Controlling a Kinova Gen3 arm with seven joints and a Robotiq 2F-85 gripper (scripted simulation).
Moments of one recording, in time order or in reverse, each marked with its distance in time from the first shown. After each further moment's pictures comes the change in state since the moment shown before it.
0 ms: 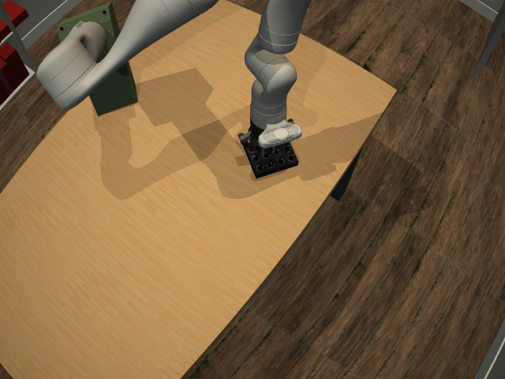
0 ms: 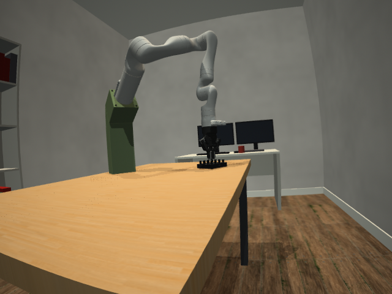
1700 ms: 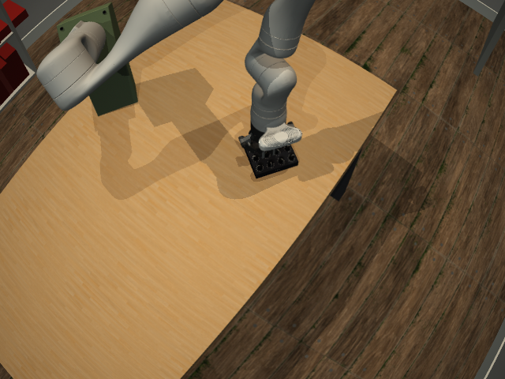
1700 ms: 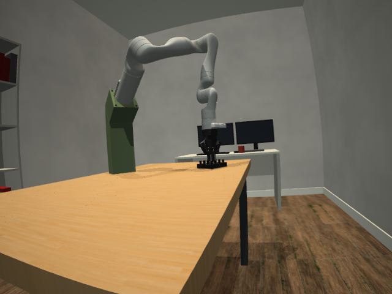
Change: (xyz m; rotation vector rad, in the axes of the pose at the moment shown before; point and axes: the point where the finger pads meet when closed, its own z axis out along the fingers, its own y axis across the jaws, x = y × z) arm 0.000 -0.001 0.013 0.002 0.000 0.000
